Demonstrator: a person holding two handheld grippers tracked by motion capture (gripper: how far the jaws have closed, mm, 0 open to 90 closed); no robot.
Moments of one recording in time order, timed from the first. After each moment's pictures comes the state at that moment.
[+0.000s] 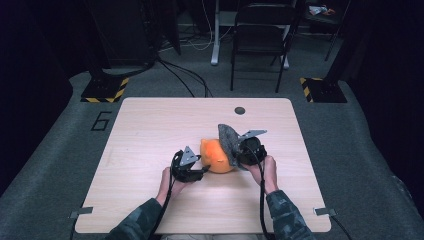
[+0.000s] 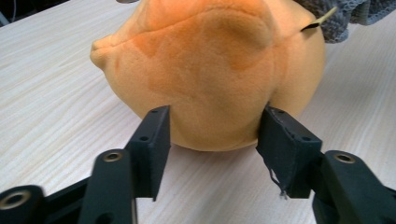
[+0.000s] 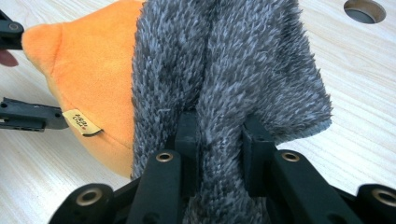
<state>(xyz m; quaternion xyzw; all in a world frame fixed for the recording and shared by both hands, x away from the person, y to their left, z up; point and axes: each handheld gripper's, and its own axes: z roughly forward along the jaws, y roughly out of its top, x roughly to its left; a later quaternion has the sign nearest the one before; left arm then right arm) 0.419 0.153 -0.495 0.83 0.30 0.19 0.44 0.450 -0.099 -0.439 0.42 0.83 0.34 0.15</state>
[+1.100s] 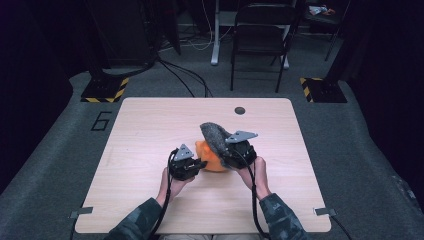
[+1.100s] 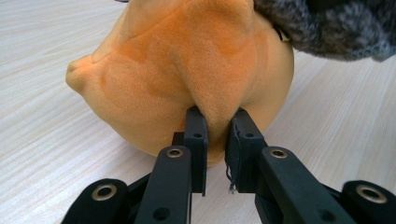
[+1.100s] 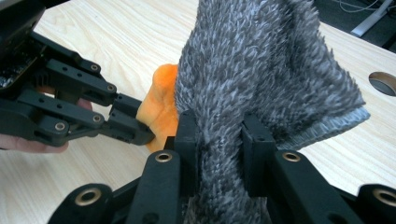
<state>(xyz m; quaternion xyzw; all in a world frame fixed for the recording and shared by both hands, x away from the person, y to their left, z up) 0.417 0.158 -0.484 0.80 0.34 0.13 0.48 0.421 -0.064 -0.409 0.35 0.83 0.40 0.18</state>
